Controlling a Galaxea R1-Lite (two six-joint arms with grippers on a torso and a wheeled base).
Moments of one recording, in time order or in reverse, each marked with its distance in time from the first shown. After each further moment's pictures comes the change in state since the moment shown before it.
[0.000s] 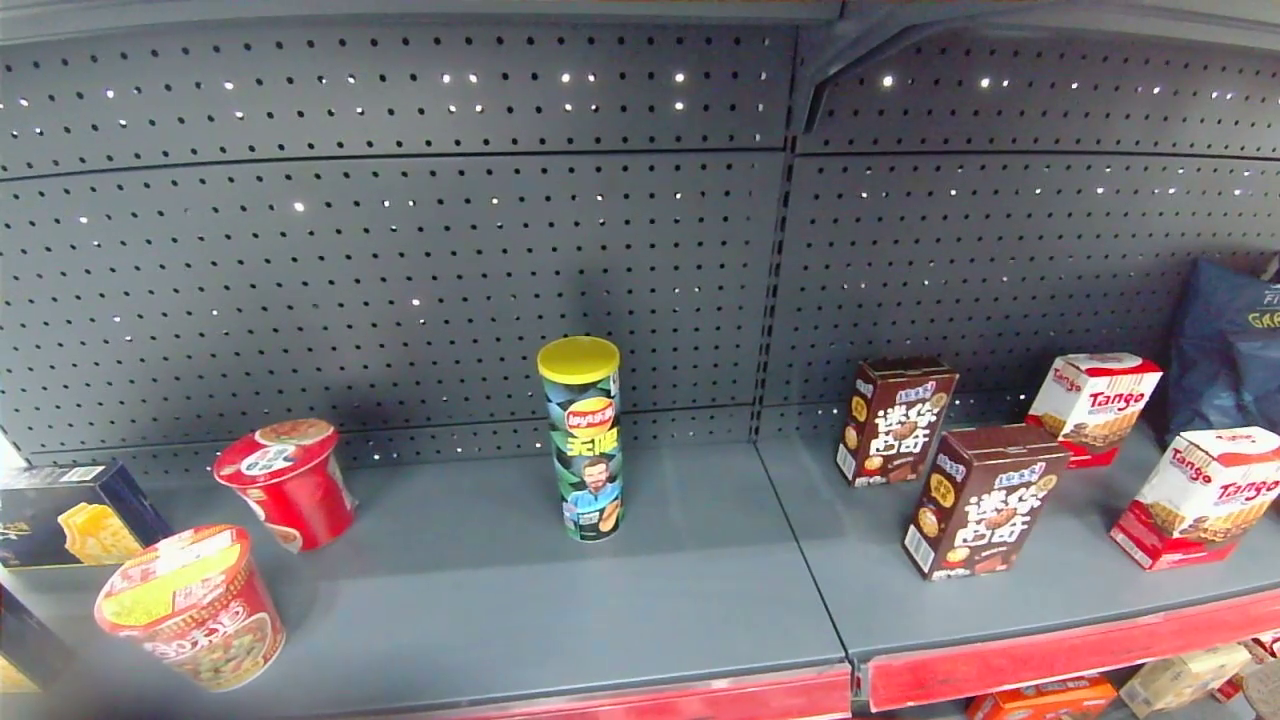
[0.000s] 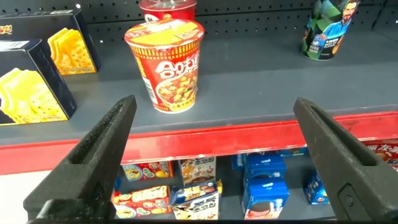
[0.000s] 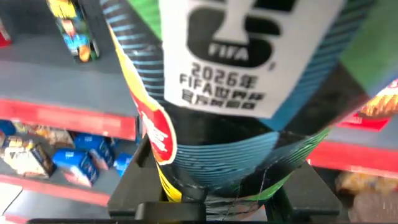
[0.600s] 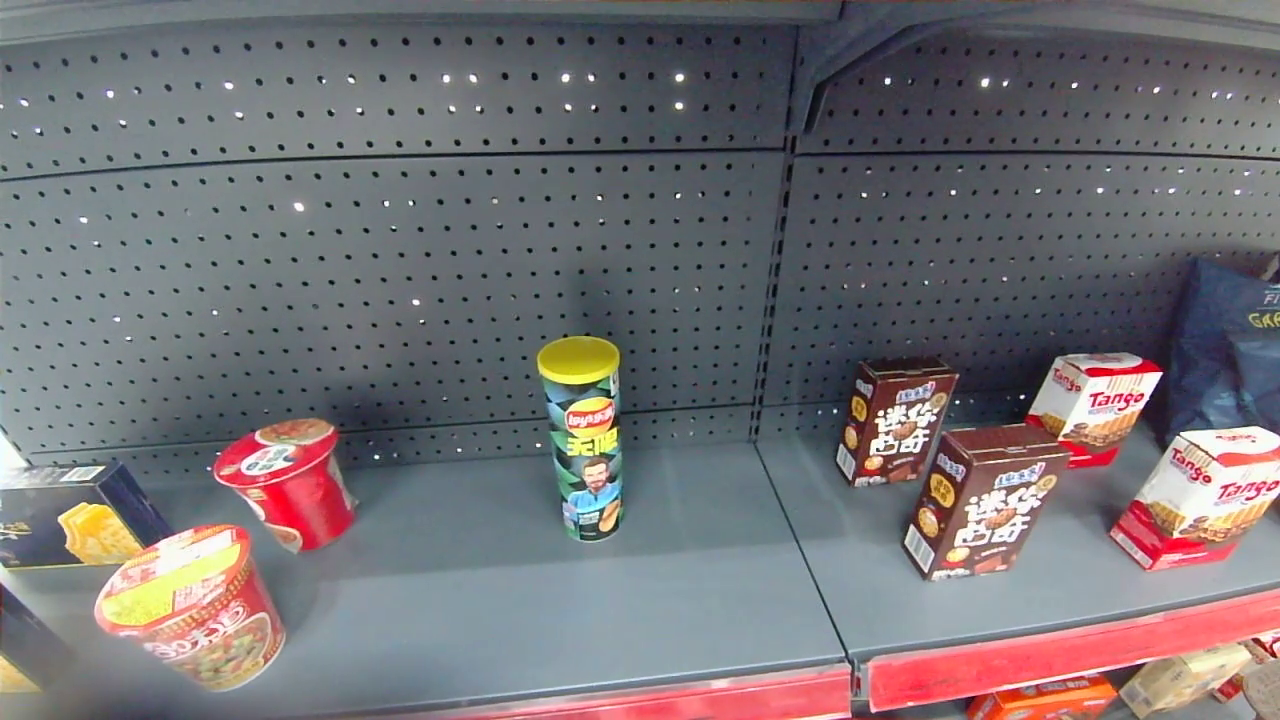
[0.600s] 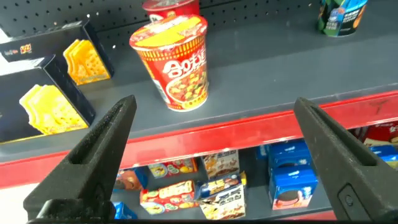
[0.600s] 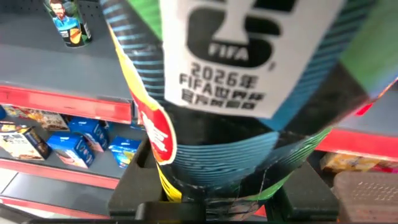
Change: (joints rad) left arm 0.032 0.051 -0.007 0.002 -0.014 0.143; right arm -0.031 0.014 -0.150 0.212 -0.001 -0.047
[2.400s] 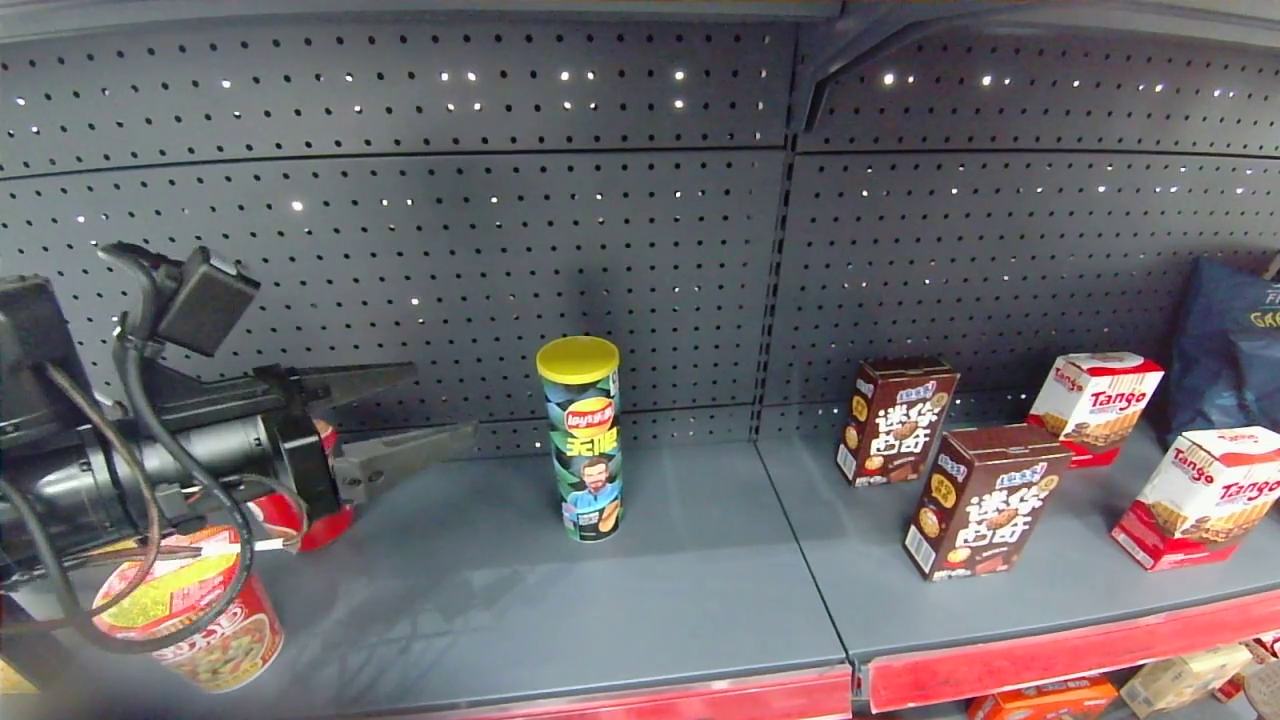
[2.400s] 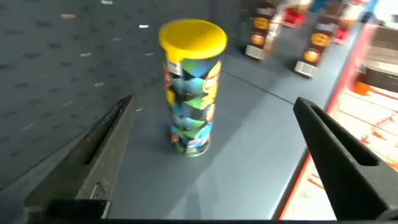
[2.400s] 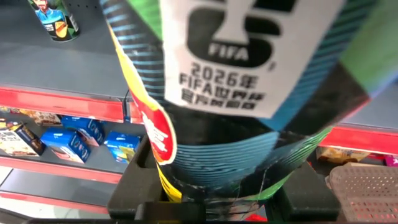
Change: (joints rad) left arm -0.113 1.419 -0.624 -0.671 -0.722 -0.089; right arm -0.025 0.097 -0.023 -0.012 -0.003 -0.004
